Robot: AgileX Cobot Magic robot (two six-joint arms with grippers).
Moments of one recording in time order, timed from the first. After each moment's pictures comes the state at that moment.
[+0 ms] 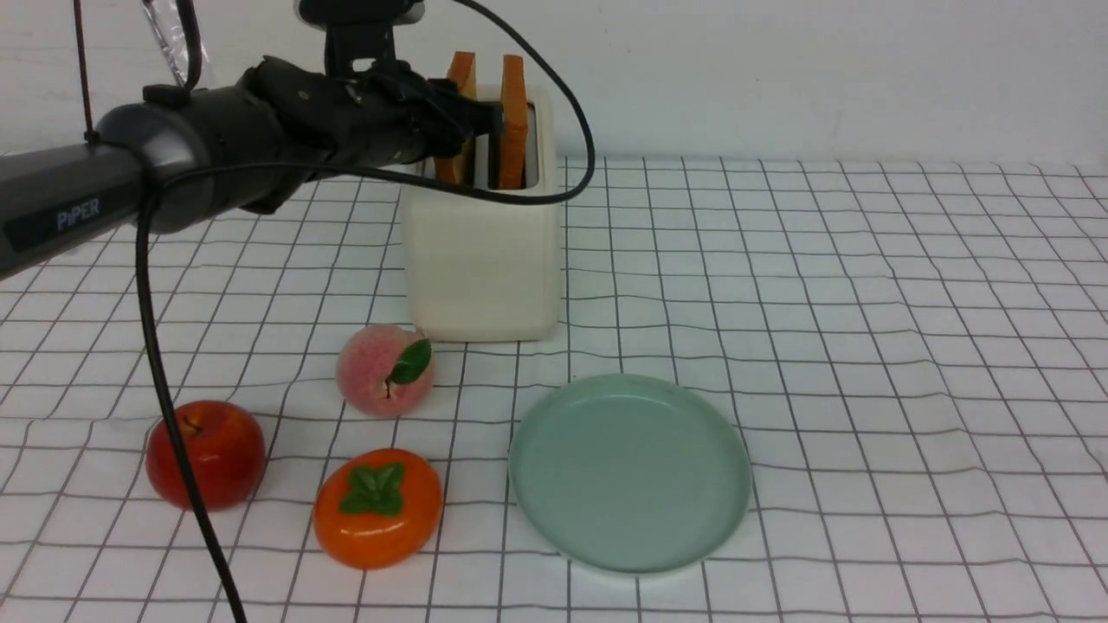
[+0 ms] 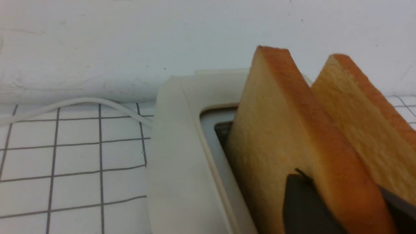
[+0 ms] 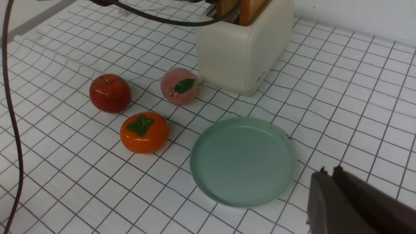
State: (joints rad) right arm 0.05 0.70 -1.04 0.64 1.00 -0.49; left arm -0.28 2.01 -1.64 -0.88 0.02 0.66
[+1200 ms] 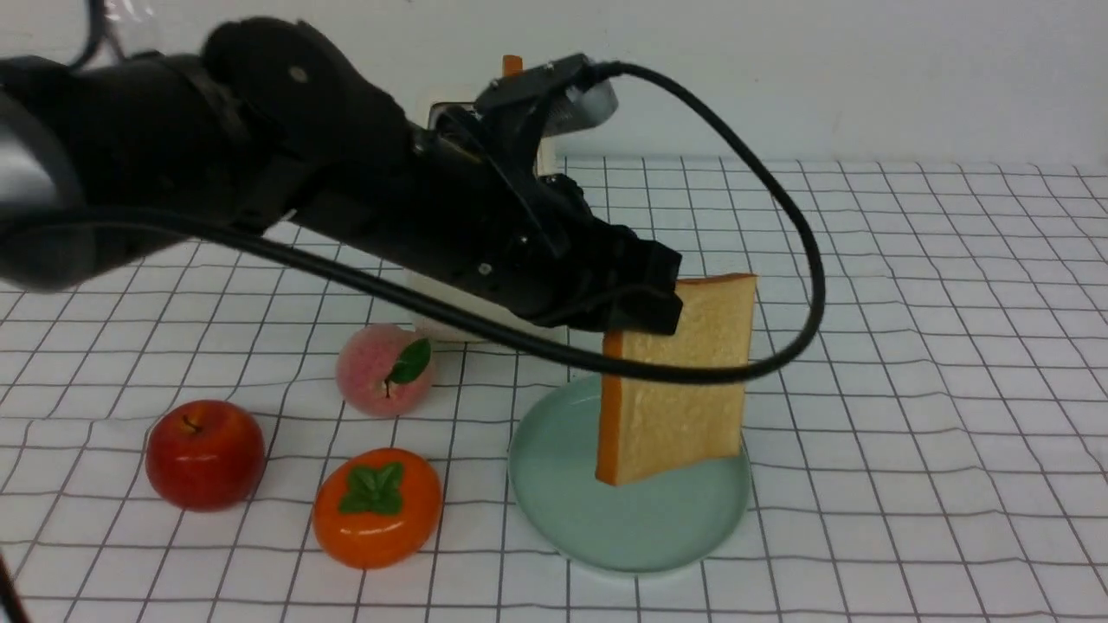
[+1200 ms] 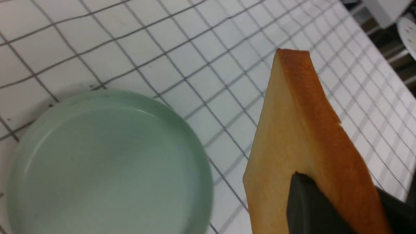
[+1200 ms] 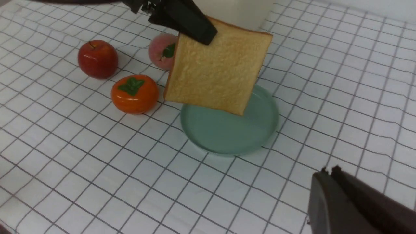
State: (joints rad) right arm 0.05 0.44 -1.05 0.44 1.22 -0.30; left arm -0.51 1.67 -1.36 -0.85 0.66 0.47
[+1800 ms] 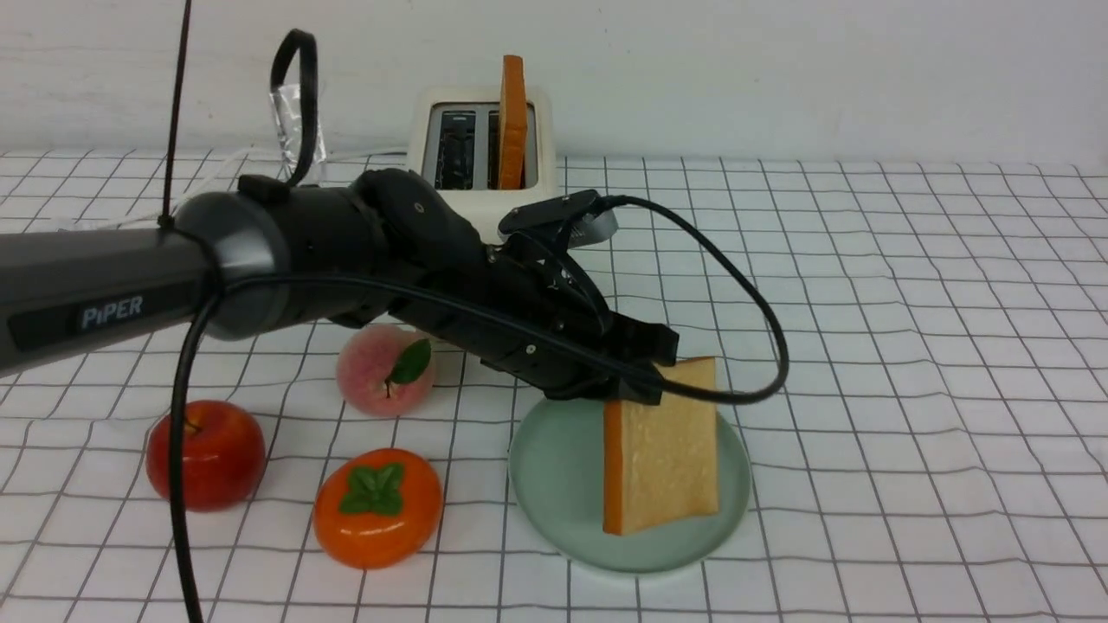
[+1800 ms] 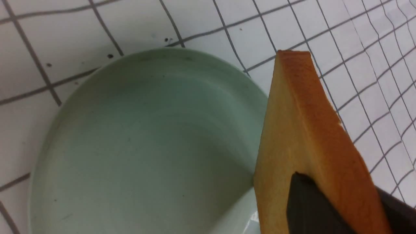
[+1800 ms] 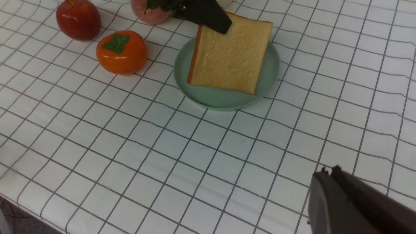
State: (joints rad) right arm 0.05 0.42 -0.93 0.44 1.24 -0.26; left arm -0.51 1.88 -1.36 -0.89 0.56 0.47
